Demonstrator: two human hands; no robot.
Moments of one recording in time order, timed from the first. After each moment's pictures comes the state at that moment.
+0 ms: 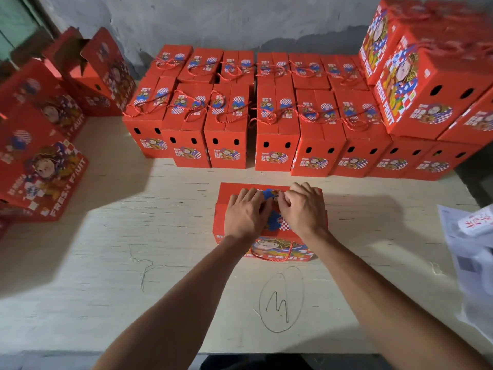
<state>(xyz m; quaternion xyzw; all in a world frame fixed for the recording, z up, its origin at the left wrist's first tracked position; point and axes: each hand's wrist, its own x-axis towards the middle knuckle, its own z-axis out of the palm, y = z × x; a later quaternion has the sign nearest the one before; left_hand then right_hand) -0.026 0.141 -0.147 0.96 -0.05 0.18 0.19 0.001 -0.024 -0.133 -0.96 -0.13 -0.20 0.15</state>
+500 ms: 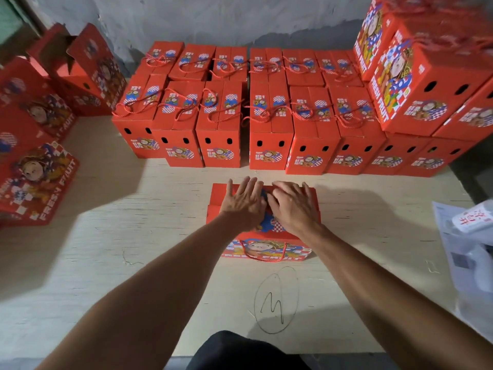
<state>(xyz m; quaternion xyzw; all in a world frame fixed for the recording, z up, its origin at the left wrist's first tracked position) 0.010 0.139 -0.133 0.99 -0.13 -0.07 0.03 0.014 -0.027 -0.138 -0.98 -0.15 -0.03 0.13</state>
